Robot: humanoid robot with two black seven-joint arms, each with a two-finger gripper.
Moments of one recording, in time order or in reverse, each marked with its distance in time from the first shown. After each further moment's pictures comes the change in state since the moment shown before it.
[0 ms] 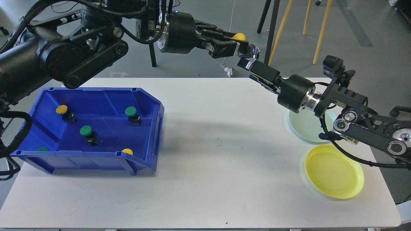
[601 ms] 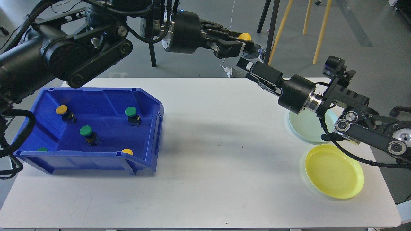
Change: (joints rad) left arm -0.009 -0.010 0.002 0.000 0.010 0.000 0.000; right arm -0.002 -0.001 -0.009 0.003 0.003 0.028 0.073
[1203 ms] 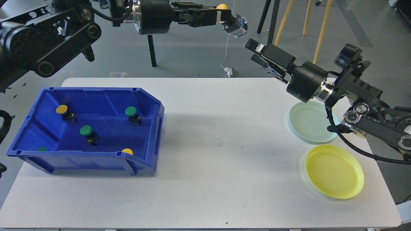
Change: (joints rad) left arm 0.020 0.108 -0.048 0.023 -0.240 0.000 0.000; right arm -0.017 -0.027 0.099 0.017 0.015 -0.015 0.040
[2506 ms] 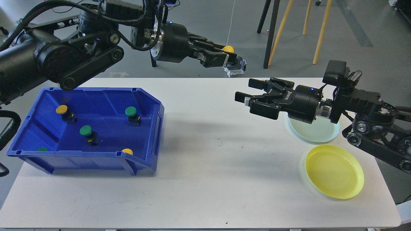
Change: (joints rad) left arm -0.039 -0.066 0.200 -0.002 0.175 0.000 0.000; right arm -0.015 -0.076 -0.034 0.041 -0.716 -0.034 0.000
